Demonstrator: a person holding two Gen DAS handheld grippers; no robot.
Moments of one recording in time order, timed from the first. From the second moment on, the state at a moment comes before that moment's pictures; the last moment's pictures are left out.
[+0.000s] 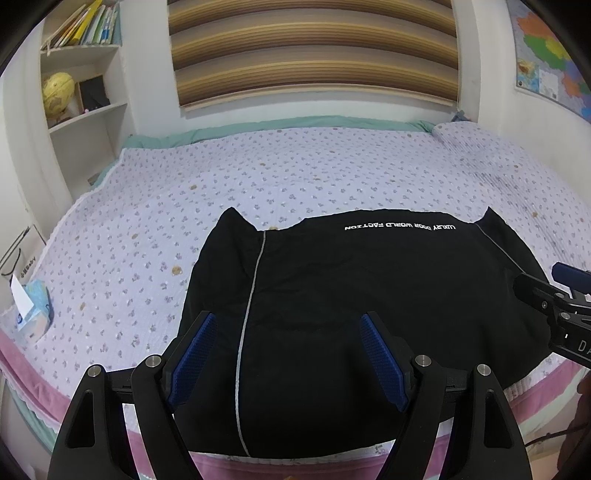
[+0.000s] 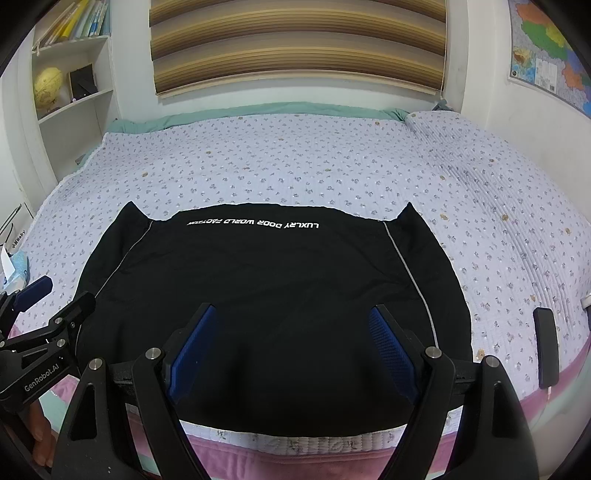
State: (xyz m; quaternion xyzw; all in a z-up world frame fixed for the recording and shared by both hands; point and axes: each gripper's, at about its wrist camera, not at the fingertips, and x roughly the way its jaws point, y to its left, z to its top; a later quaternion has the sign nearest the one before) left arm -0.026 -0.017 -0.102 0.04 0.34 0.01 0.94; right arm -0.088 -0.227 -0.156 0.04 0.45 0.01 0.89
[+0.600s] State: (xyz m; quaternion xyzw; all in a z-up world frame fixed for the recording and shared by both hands) left arm -0.030 -0.020 -0.097 0.06 0.30 0.04 0.95; right arm -0.086 -0.225 -0.160 0.04 0.45 0.01 0.89
